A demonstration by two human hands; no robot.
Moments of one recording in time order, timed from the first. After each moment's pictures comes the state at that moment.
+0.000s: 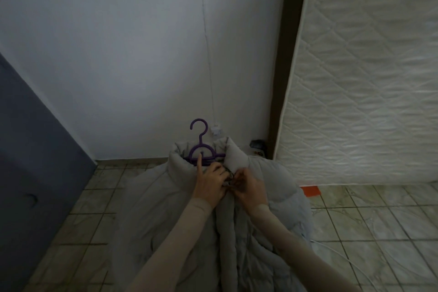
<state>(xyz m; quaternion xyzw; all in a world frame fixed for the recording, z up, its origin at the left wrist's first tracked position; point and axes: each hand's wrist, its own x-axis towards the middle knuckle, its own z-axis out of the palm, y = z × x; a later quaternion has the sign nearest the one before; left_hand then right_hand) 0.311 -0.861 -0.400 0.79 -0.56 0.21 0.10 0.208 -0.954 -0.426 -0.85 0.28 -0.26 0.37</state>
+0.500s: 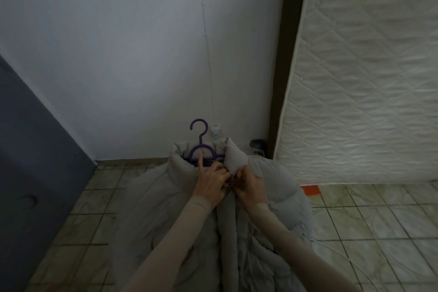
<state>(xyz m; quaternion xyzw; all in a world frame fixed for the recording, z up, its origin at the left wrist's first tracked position) 0.311 -0.860 -0.394 0.79 -0.58 0.18 0.09 0.209 -0.954 -0.427 -0.85 0.26 -0.30 0.35</state>
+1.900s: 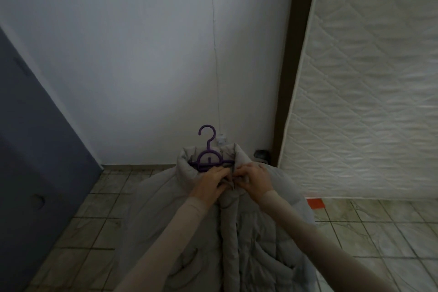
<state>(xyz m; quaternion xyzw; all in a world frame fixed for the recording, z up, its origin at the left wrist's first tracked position) 0.311 -0.840 -0.362 0.78 -0.55 -0.01 0.28 0.206 -0.962 -0.352 -0.95 0.20 -0.12 0.21</state>
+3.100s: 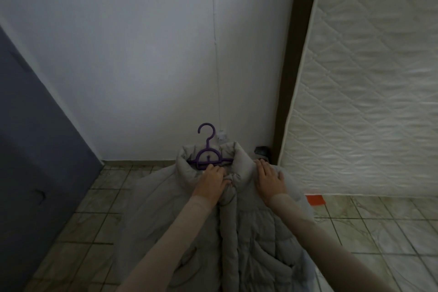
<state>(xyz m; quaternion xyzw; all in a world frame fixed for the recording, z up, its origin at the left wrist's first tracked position) 0.305 -0.856 -0.367 0.88 -0.46 -0.02 0.11 0.201 -0.998 -0.405 -0.93 0.33 0.02 0.14</state>
